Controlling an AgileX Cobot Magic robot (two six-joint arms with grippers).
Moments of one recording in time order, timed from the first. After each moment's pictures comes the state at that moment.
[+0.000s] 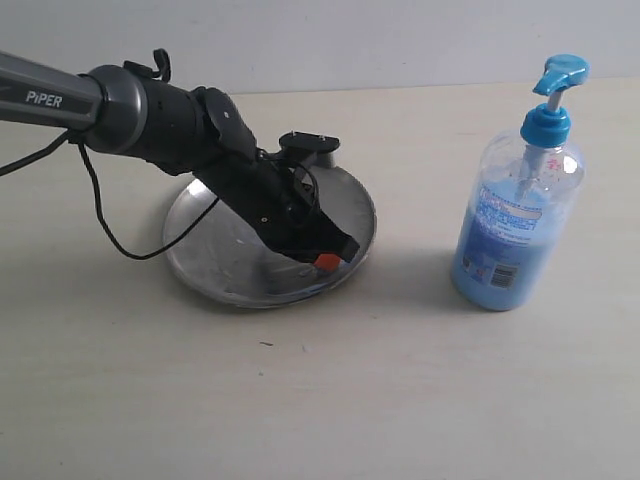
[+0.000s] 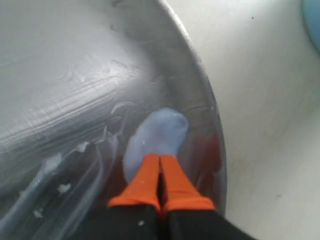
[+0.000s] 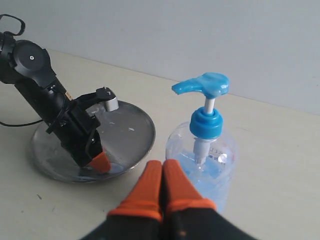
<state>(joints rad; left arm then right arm) -0.60 2.22 -1.41 -0.73 0.63 0.70 0.59 0.36 -0.44 -0.27 0.51 0.24</state>
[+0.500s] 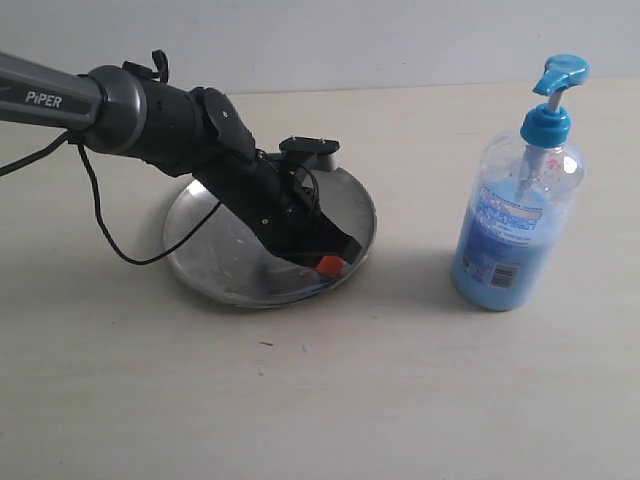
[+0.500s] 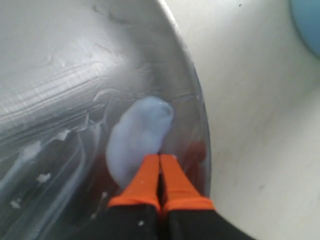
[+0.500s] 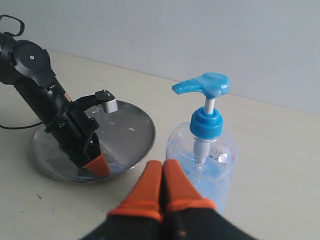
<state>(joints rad) -0.60 2.22 -1.41 -0.77 0.66 0.70 0.59 0.36 -0.44 -0.27 0.51 0.24</state>
